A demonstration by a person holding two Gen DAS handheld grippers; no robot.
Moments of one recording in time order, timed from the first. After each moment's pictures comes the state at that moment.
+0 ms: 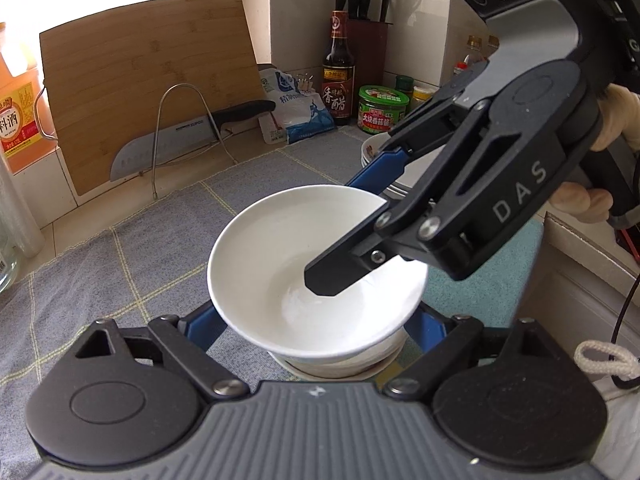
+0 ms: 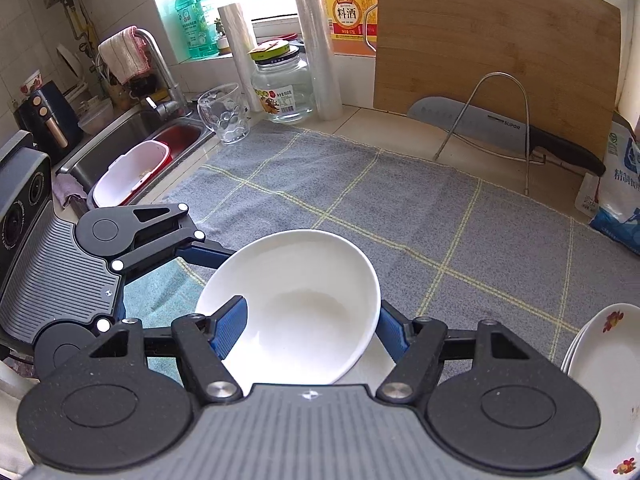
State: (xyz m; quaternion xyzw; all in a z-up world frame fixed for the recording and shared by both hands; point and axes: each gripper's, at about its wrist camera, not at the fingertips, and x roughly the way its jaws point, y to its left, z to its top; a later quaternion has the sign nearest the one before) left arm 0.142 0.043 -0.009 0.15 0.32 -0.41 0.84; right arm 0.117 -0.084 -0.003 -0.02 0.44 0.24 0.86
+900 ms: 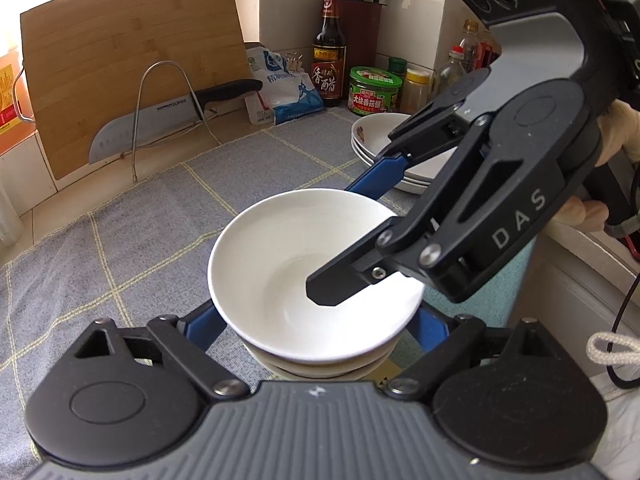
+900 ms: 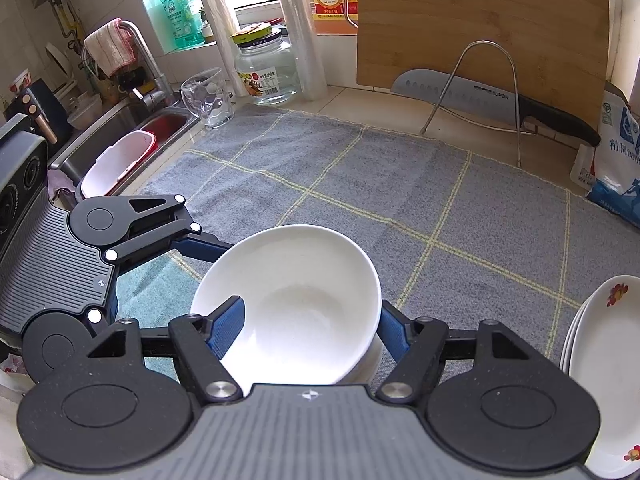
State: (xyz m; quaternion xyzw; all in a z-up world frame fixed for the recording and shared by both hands) left arm 0.151 0.032 -0.022 0.15 0.35 -0.42 0.83; right arm 0.120 -0.096 -0.026 -0.02 0.46 0.23 0.86
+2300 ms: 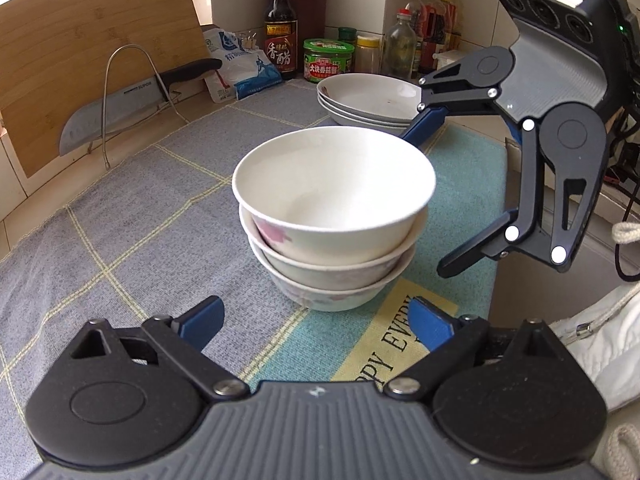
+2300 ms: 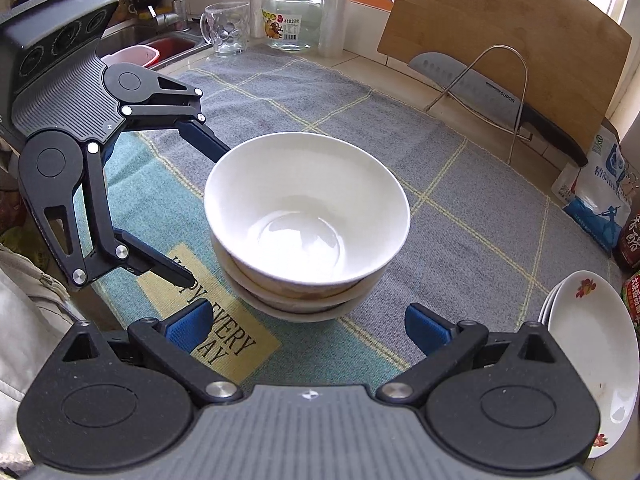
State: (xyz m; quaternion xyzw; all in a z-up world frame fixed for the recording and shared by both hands) left arm 0.154 0.070 -0.050 0.20 0.33 -0.49 0.78; right arm 0.064 -0.081 -0.062 -0.17 0.45 0.21 0.85
